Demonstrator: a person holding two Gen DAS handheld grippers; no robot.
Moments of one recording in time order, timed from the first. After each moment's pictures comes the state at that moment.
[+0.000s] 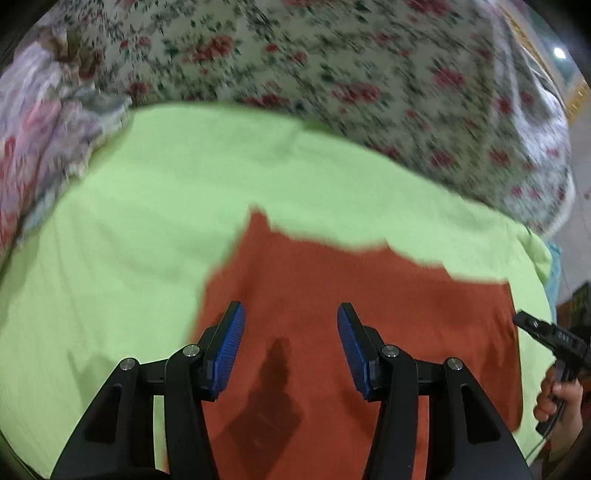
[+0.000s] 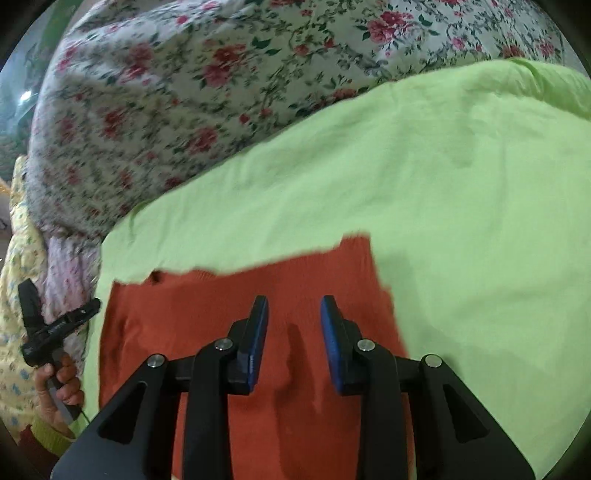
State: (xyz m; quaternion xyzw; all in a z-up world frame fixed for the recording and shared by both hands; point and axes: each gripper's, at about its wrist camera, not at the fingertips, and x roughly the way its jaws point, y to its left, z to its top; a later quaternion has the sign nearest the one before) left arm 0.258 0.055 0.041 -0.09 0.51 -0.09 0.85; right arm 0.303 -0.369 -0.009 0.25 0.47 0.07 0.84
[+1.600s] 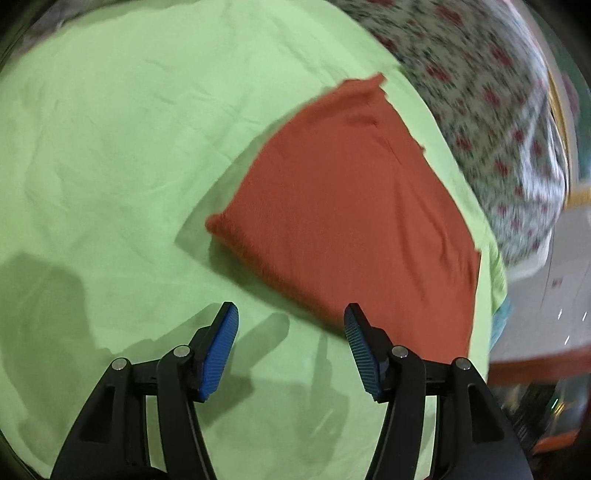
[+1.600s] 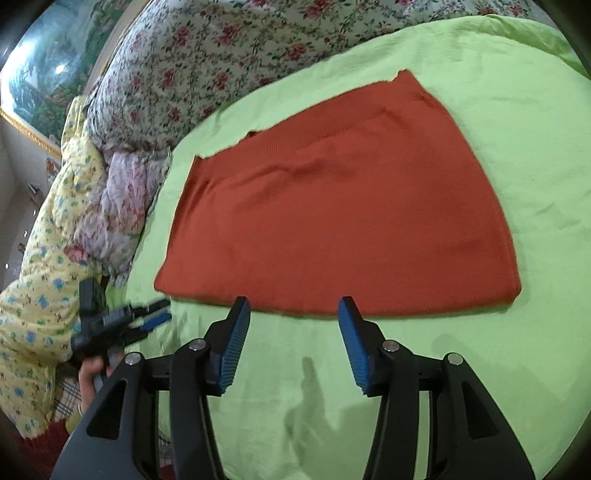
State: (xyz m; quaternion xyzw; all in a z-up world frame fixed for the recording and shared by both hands) left arm 0.069 0.129 -0.018 -0.33 0.56 -0.05 0.76; right arm 0.098 -0.264 0.018 0.26 0.50 0.13 0.82
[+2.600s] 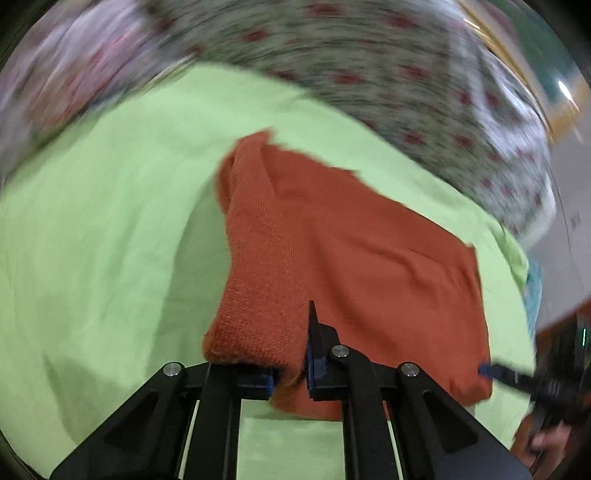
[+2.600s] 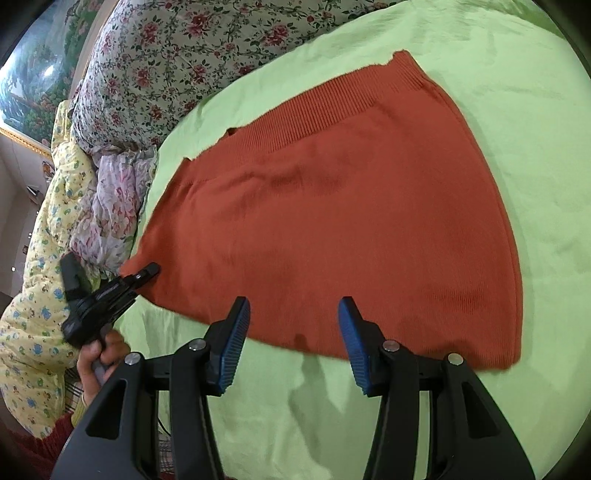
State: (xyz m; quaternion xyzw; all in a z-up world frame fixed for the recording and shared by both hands) left arm 0.122 0.018 0.048 -0.15 0.48 -0.08 0.86; right arm 0.151 -0.287 0.001 0.28 0.53 0.15 0.79
